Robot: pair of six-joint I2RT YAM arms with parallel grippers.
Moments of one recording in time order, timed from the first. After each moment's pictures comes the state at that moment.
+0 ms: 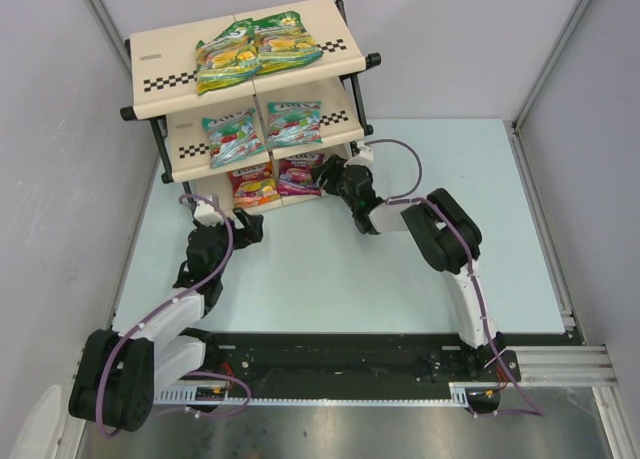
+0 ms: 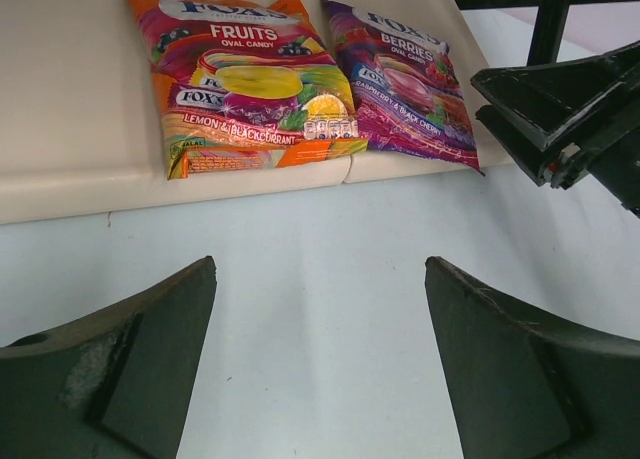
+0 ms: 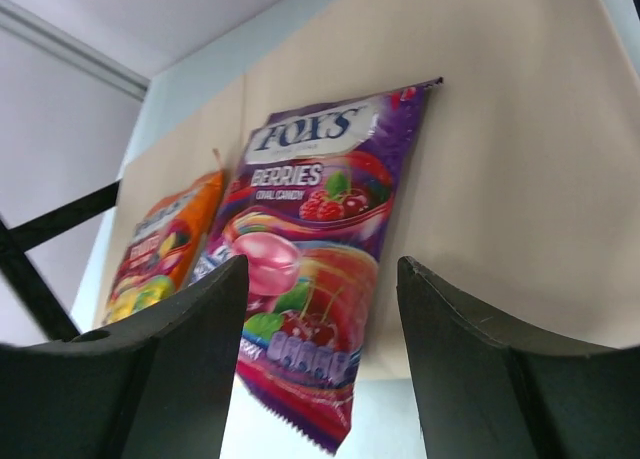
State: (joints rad) left arm -0.20 1.02 0.25 0.56 -0.05 -0.43; right arm 0.62 2.23 1.31 0.77 0.16 0.76
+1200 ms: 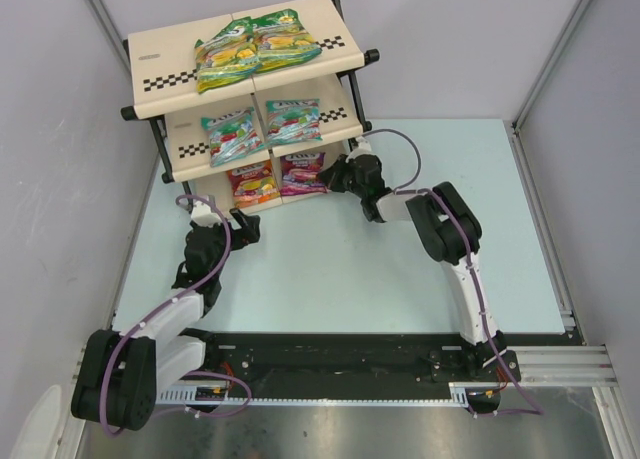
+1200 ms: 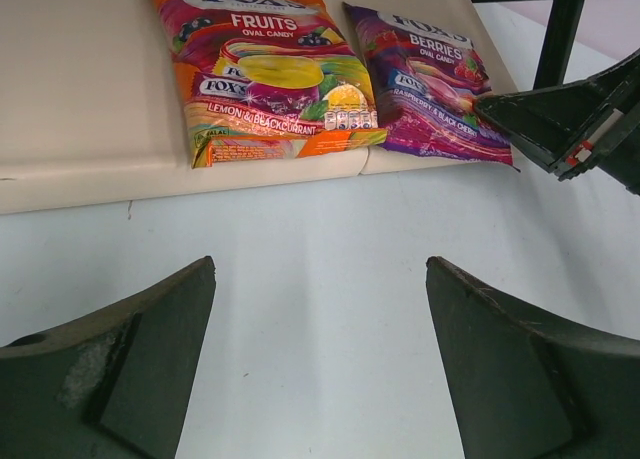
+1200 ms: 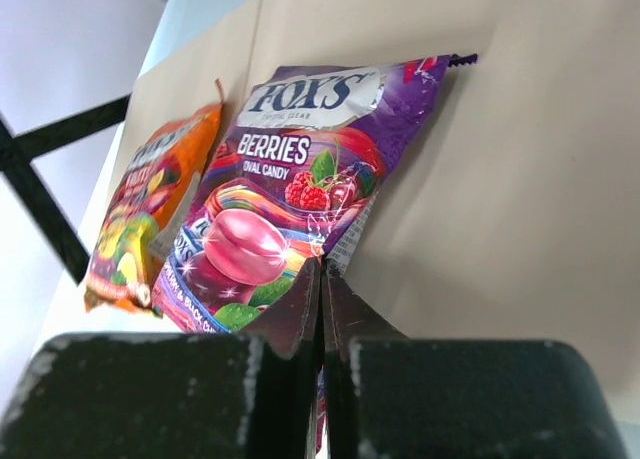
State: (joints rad) left arm -0.17 1.02 0.24 0.56 -0.04 -0.44; right arm 0.53 2.32 1.43 0.68 -0.17 0.70
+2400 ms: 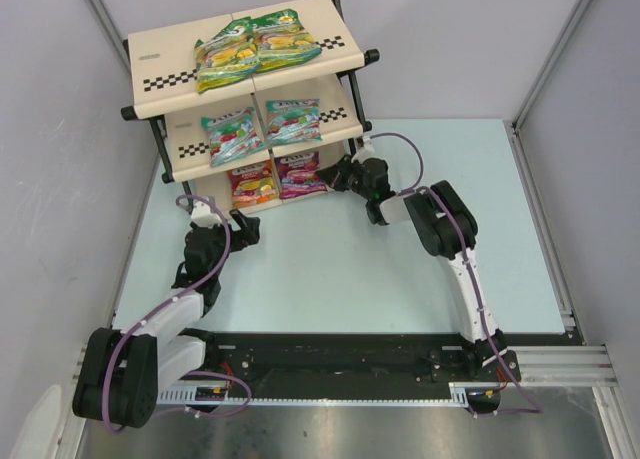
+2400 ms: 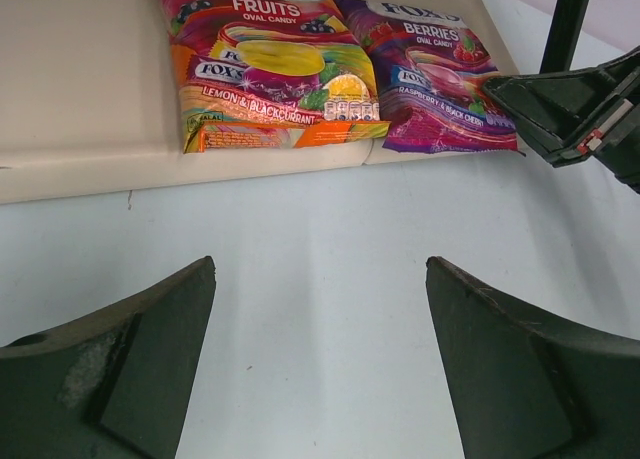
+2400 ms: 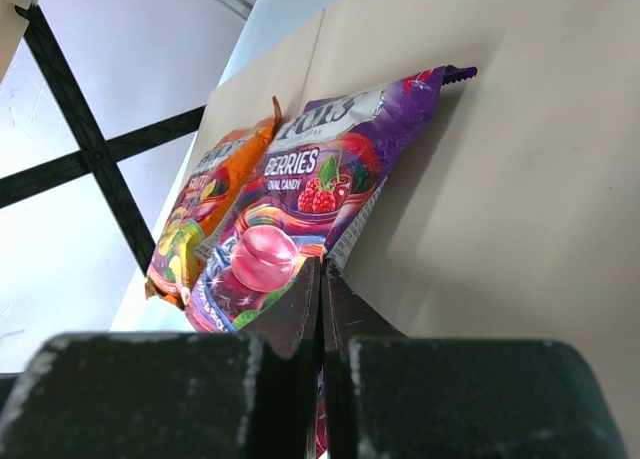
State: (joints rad) left arm -0.15 1.03 0.23 0.56 -0.01 -0.44; right arm 0.48 2.40 1.42 0.90 -0.33 0.81
